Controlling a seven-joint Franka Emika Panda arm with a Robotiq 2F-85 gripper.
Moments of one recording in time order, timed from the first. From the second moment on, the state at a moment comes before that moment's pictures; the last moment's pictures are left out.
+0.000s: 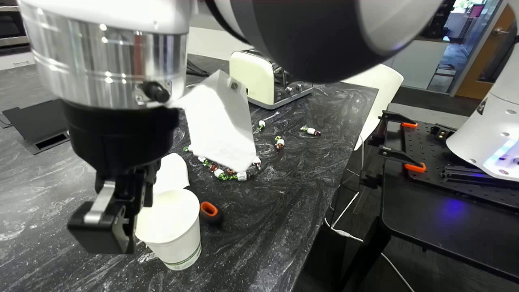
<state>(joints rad) 0.69 0.60 0.13 -1.77 -0.21 2.63 0.38</state>
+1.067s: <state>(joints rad) 0.44 0.18 0.09 -2.05 -0.19 2.54 0.38</state>
